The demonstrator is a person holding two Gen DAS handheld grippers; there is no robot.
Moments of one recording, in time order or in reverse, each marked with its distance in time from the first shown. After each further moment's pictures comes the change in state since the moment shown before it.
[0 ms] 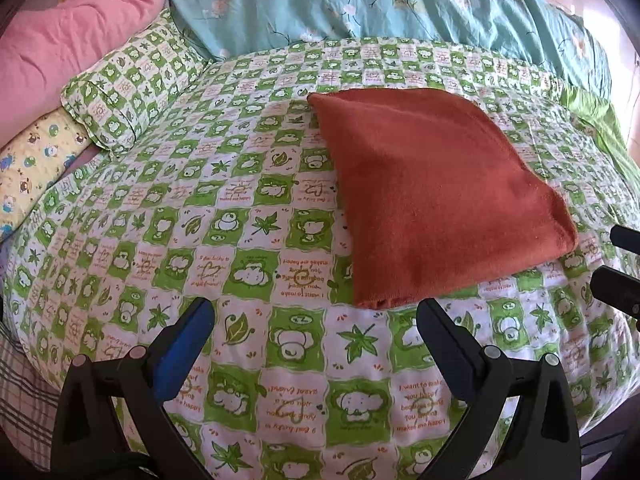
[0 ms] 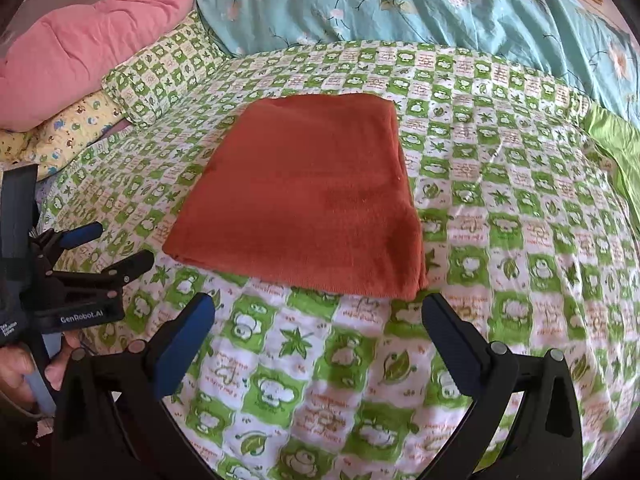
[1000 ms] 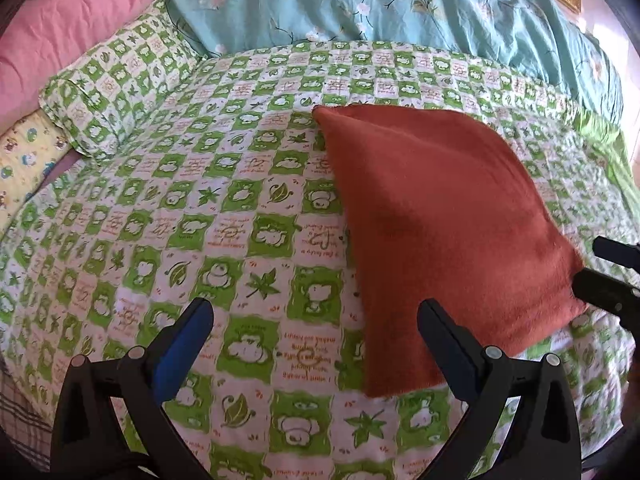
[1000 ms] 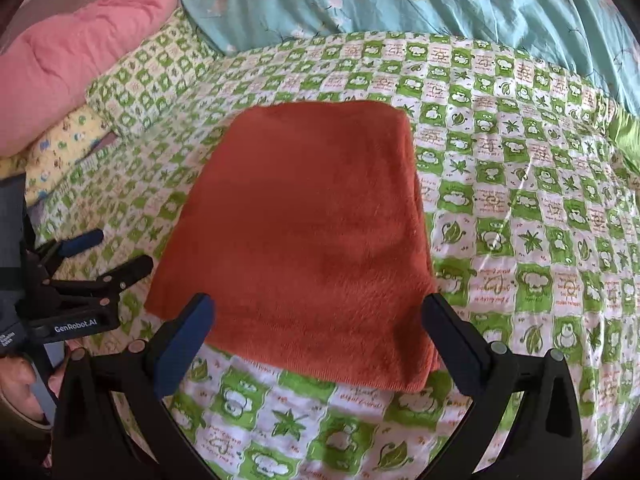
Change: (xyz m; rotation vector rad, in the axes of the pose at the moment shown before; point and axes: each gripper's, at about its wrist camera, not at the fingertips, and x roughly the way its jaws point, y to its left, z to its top) left arm 0.038 0.019 0.053 -0.056 0.023 -0.064; right arm 0.045 -0.017 0.054 0.039 0.036 0.045
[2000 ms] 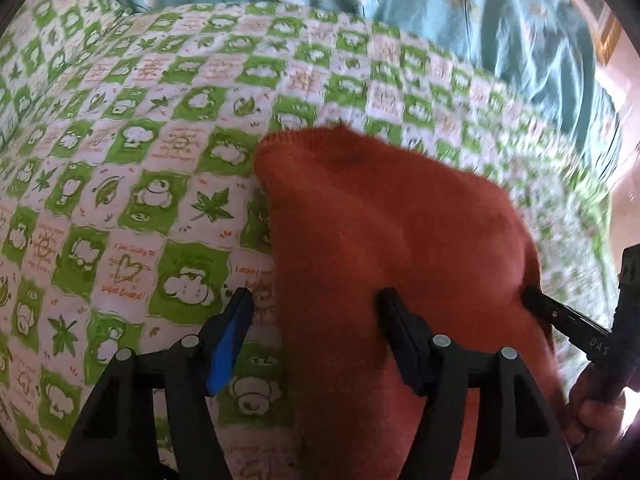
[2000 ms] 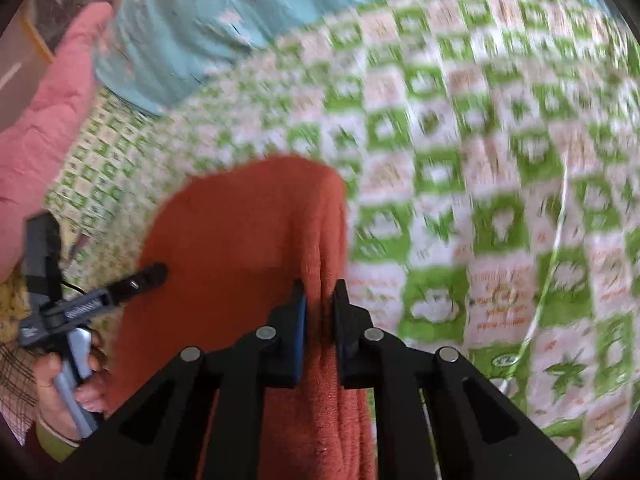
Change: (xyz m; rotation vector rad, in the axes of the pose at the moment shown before) left arm 0.149 0.003 0.123 -0.085 0.118 -0.242; right arm 0.103 -0.101 0.074 0.251 0.010 0.097
